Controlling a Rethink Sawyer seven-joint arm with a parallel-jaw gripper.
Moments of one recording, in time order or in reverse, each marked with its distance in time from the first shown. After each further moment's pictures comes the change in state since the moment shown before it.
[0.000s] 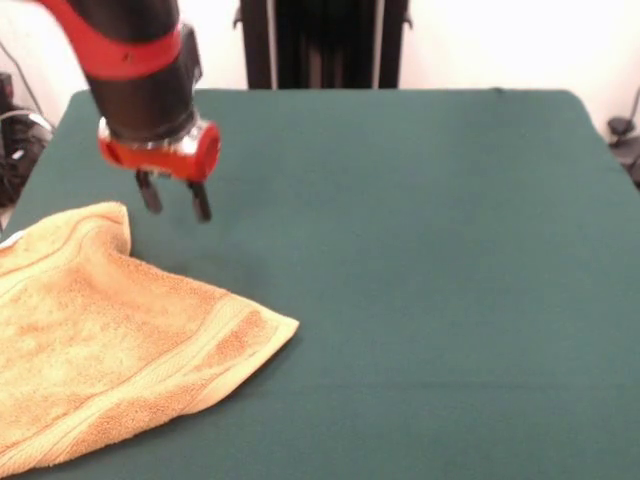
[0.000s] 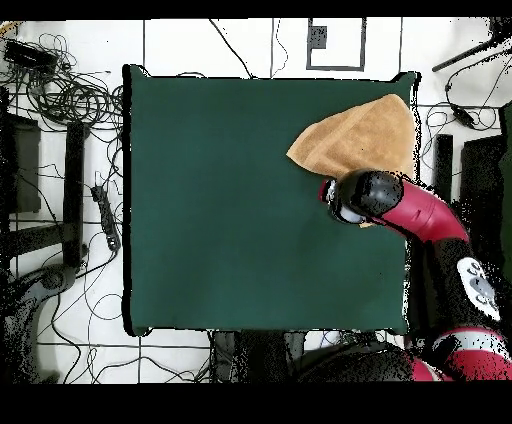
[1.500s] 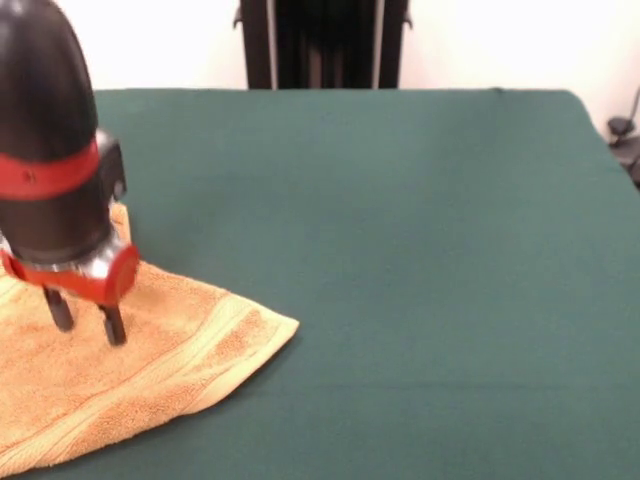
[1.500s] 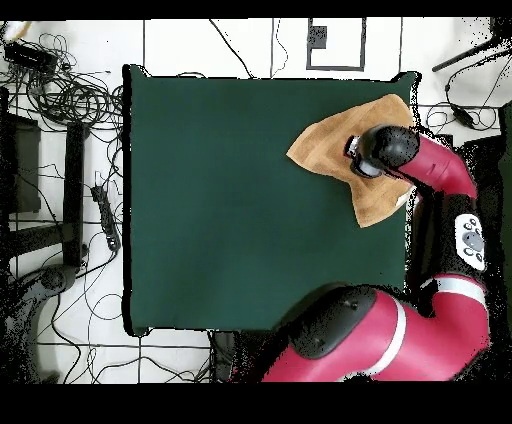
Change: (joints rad) arm 0.015 0.343 -0.017 -0.575 0.006 0.091 0.000
